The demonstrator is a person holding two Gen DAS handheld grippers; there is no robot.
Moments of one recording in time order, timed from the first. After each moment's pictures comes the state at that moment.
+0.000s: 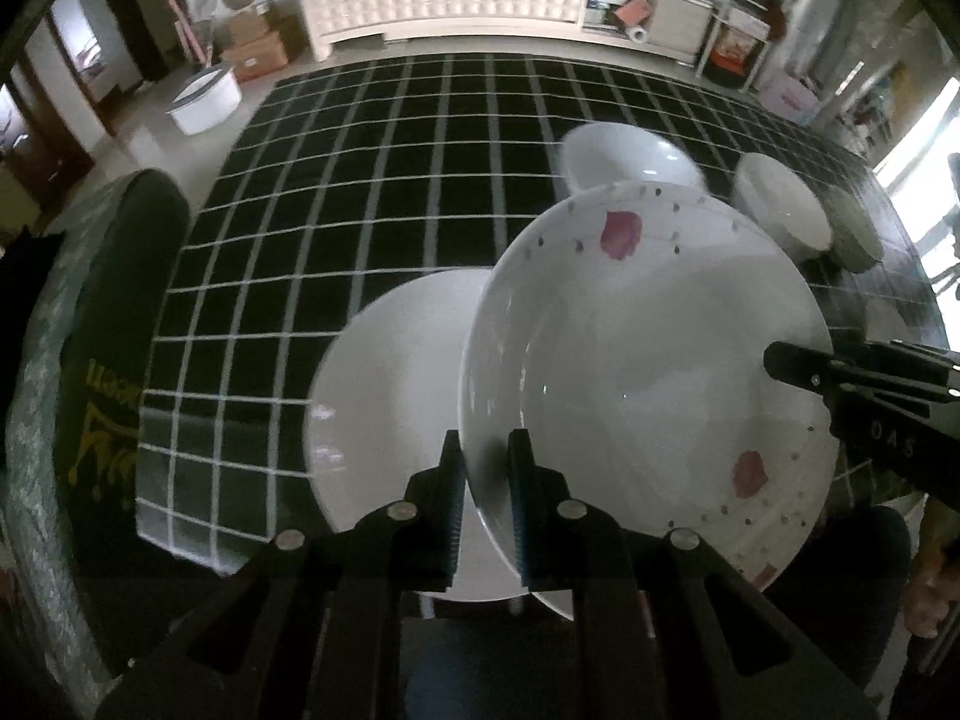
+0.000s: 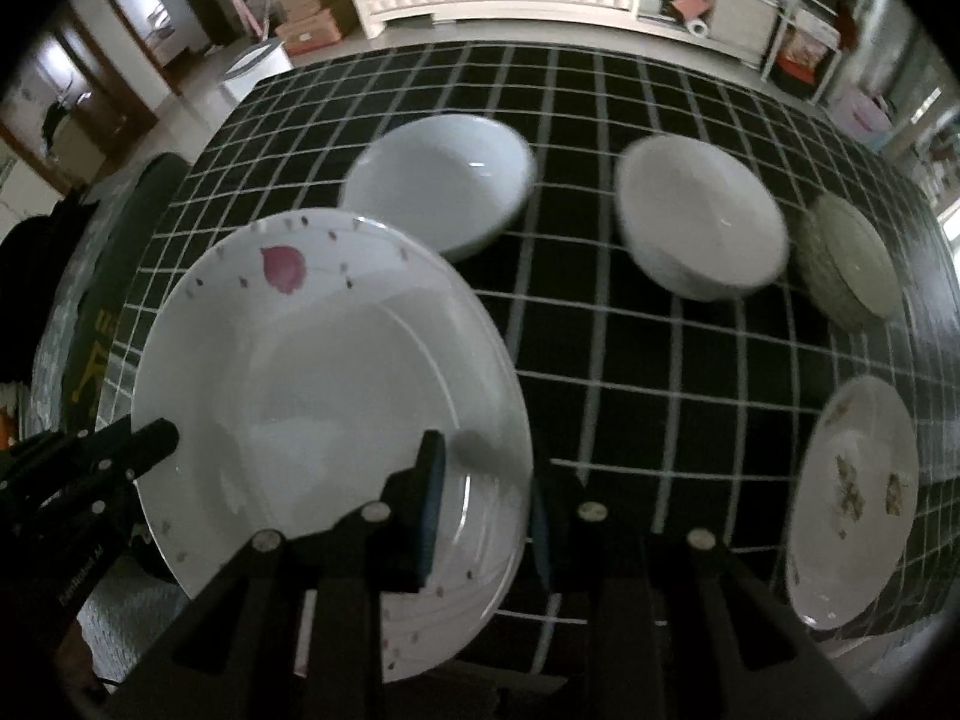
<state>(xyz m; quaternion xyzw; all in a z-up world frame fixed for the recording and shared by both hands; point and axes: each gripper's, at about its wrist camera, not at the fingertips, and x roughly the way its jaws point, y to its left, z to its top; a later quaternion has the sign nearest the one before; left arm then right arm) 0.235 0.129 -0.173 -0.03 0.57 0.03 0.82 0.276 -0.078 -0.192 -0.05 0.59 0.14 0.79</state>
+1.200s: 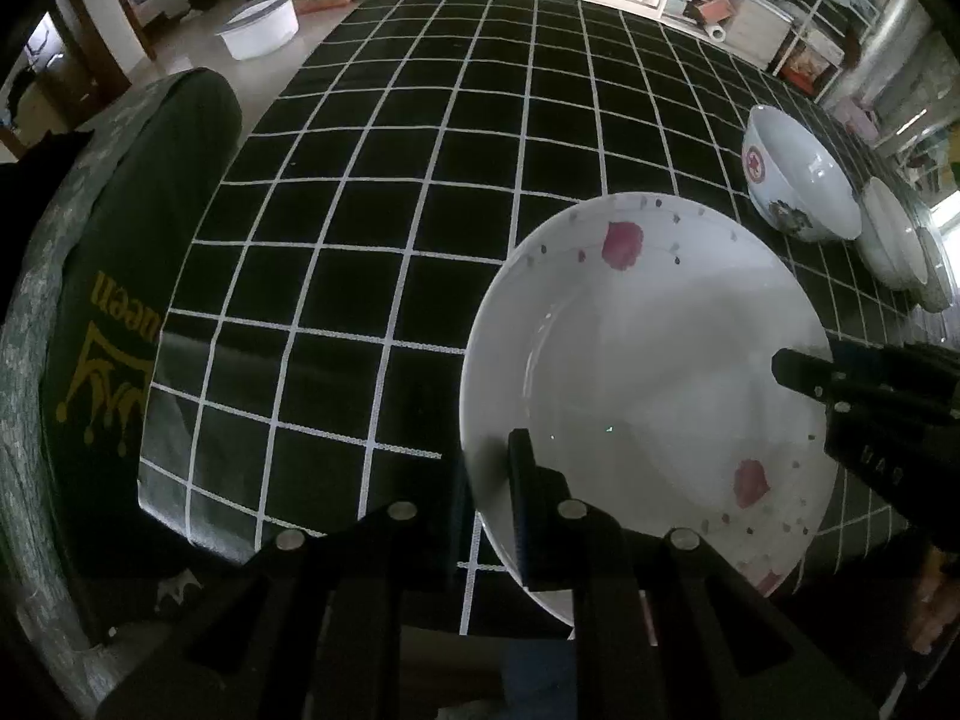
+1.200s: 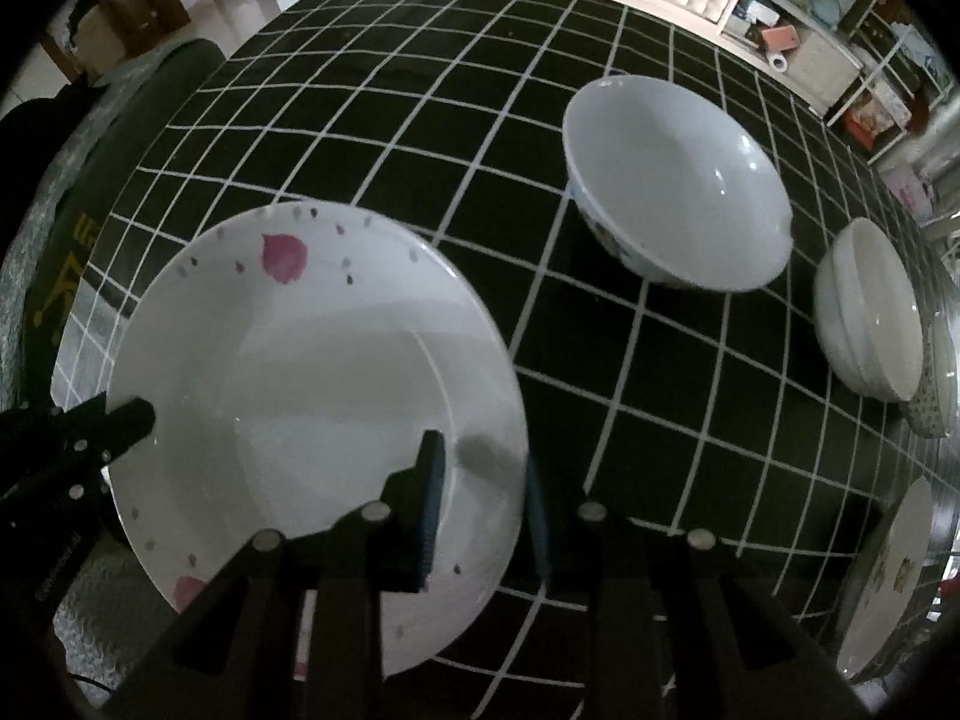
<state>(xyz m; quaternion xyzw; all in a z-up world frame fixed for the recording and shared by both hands) 0.235 0.215 -0.231 -0.08 0.60 0.08 0.79 0.290 0.028 -0.252 -0.15 0.61 0.16 0.76</state>
